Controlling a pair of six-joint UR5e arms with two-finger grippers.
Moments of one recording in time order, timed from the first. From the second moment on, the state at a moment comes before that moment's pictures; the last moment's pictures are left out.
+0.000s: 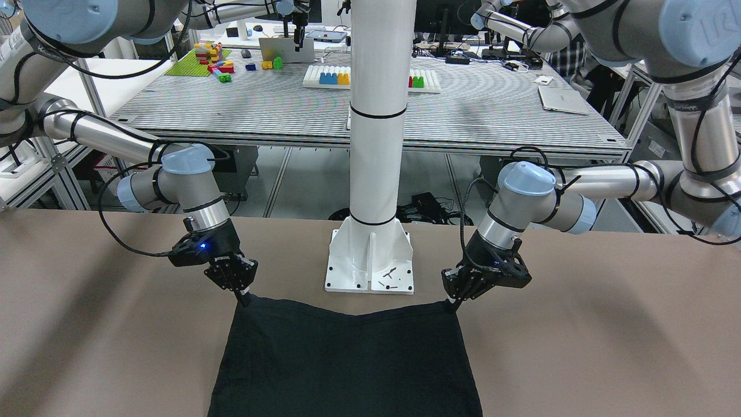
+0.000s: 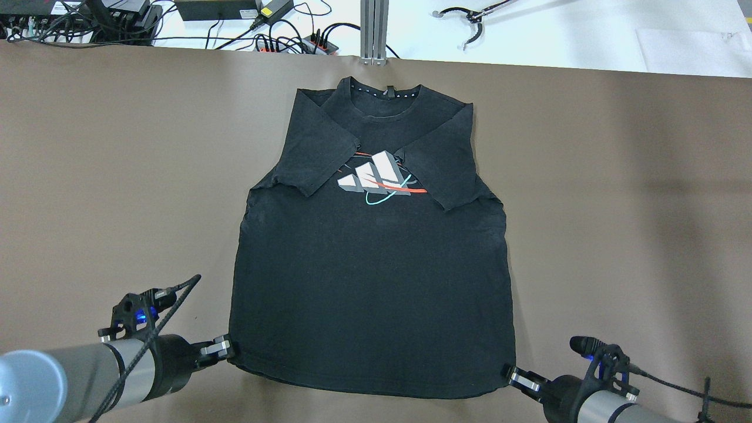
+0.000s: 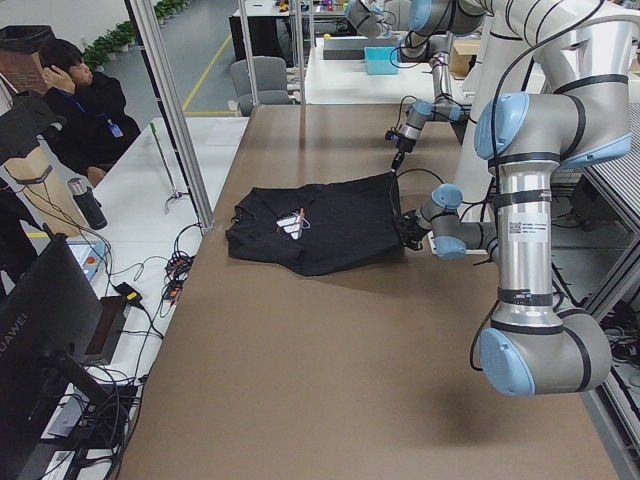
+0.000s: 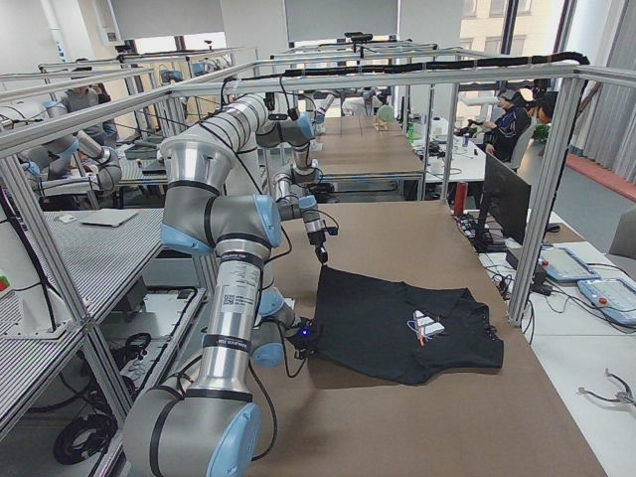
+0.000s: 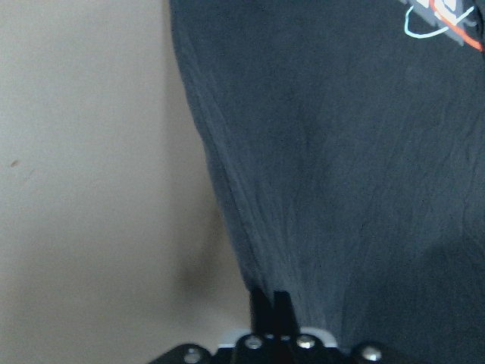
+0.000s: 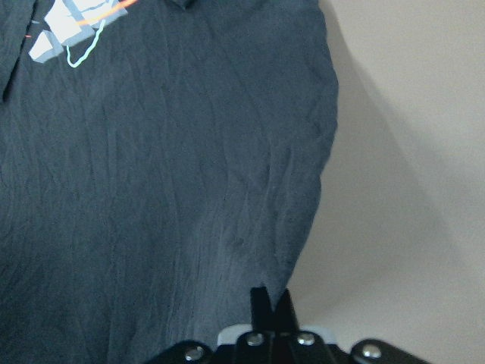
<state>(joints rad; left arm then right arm) -0.39 -1.74 -2.25 -1.88 -1.67 -1.71 0.30 -1.73 2.30 -0.98 1.47 1.71</state>
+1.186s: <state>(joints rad) -0.51 -1.72 -2.51 -1.61 -2.24 -1.44 0.31 -1.78 2.55 -1.20 2.03 1.44</state>
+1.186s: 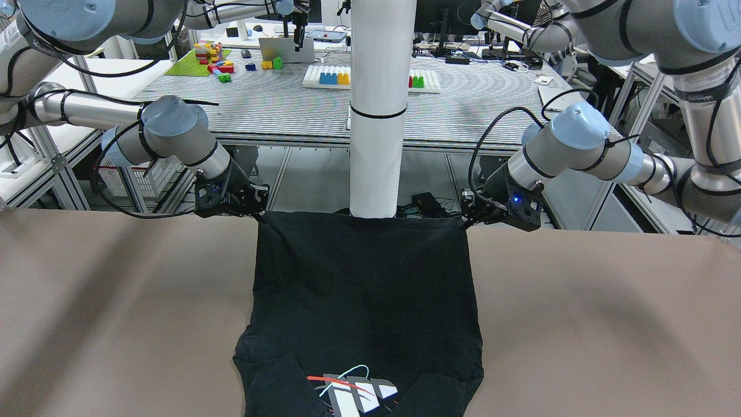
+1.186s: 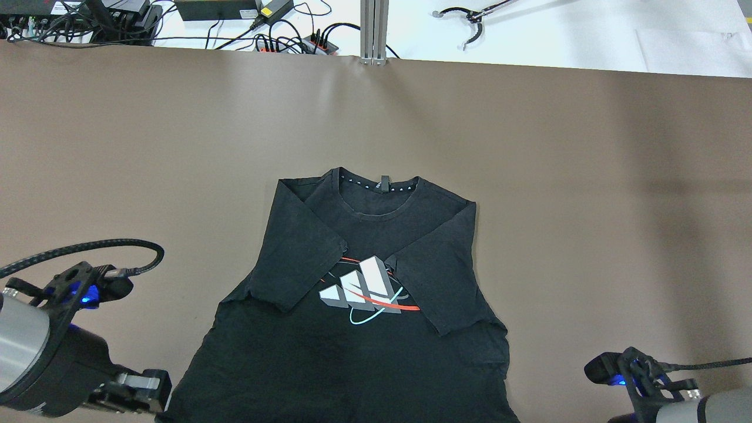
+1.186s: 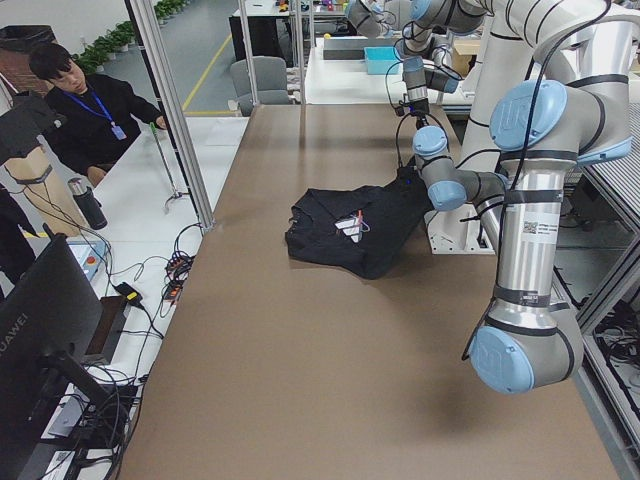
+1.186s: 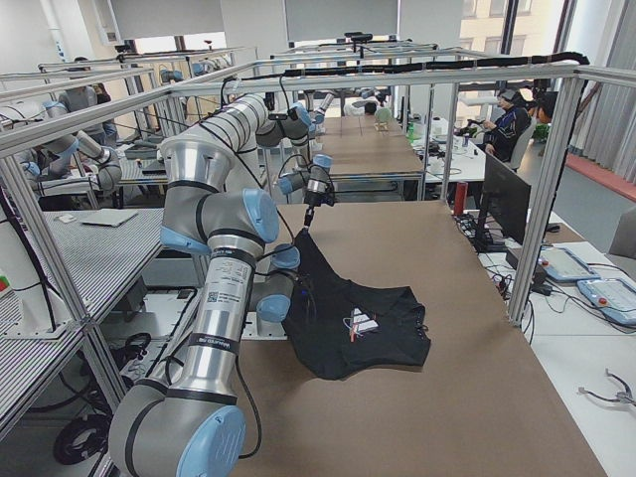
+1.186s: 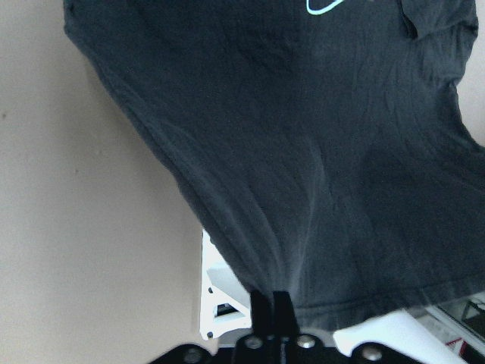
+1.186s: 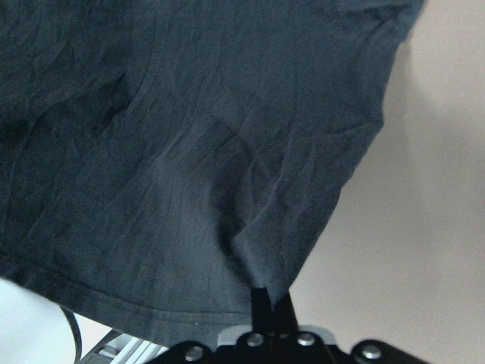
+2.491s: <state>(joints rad) -0.88 -2.05 -1.99 -1.62 -2.08 -1.34 0.74 -1.44 2.20 -1.44 2.00 1.34</state>
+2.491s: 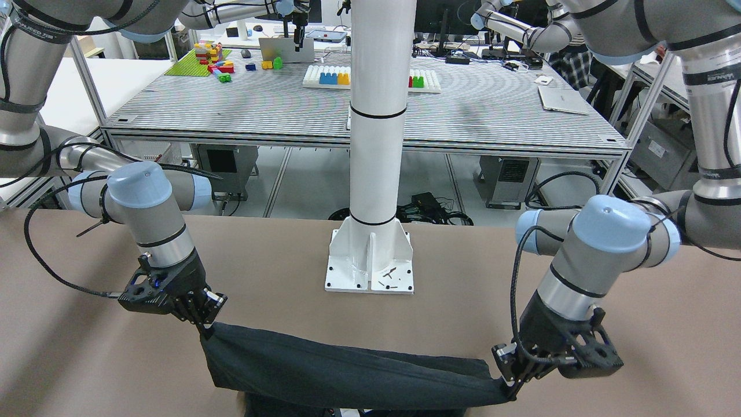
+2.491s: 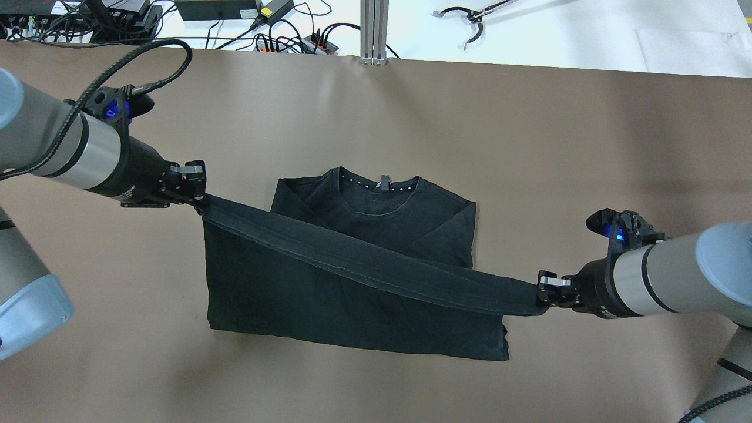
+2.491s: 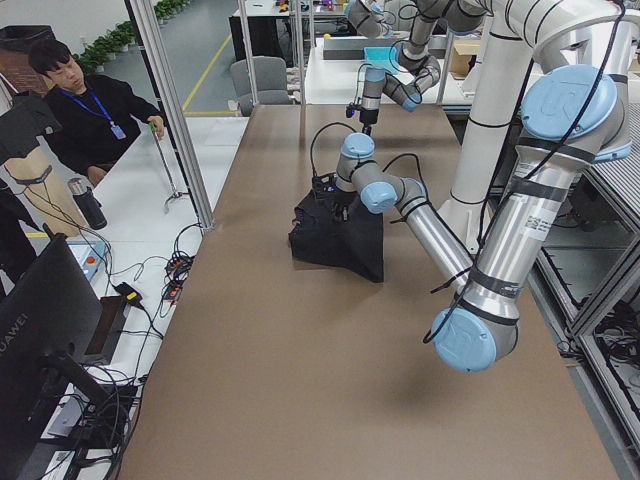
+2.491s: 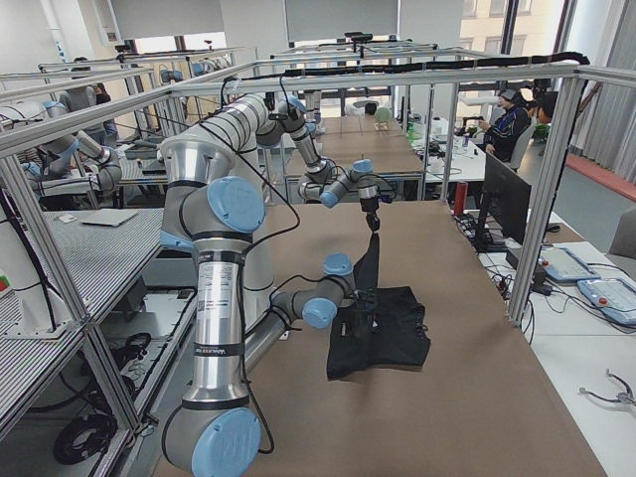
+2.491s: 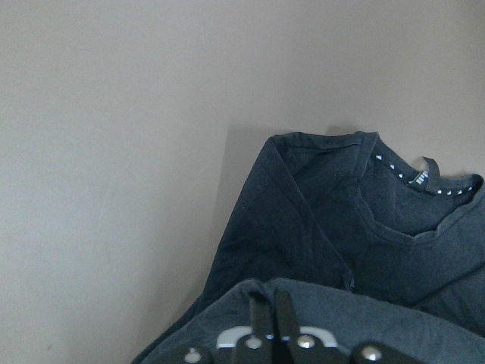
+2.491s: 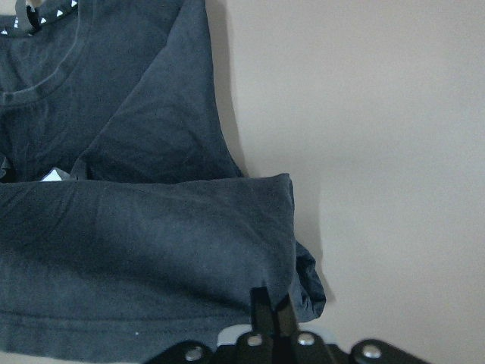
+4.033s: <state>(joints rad) -0.89 -2.23 -1.45 -1.95 -2.02 -1.18 0.83 -1.11 1.66 -1.33 1.99 1.14</state>
